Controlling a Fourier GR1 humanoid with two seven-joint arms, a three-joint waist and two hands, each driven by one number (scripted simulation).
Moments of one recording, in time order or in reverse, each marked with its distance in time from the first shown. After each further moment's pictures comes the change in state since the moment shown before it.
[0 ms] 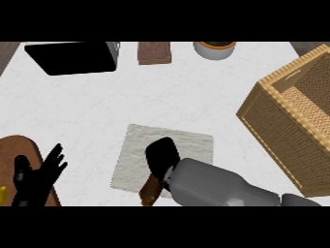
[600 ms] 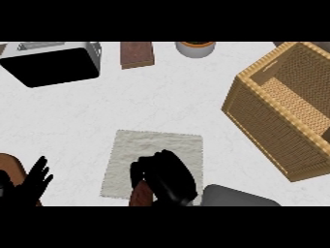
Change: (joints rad) left arm 0.106 0.015 0.052 -0.052 0.030 0.018 -0.008; right arm 0.215 -0.207 -0.148 -0.570 0.042 -0.467 -0.175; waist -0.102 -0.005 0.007
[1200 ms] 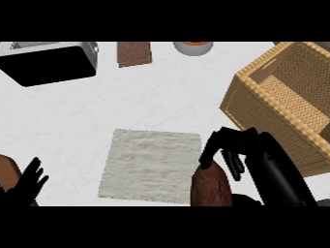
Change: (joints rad) left arm 0.031 0.004 0.026 -0.033 0.015 -0.005 -0.026; right arm 0.171 -0.455 -0.388 -0.601 -0.125 -0.140 0.011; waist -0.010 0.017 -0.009
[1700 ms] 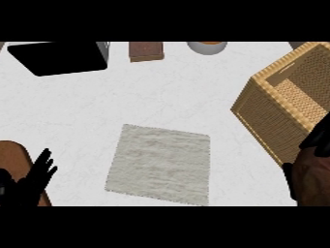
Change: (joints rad) left arm -0.057 -0.016 -0.031 0.012 -0.024 -0.016 -0.017; right arm 0.186 -0.335 -0.470 -0.228 -0.311 0.064 0.069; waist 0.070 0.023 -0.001
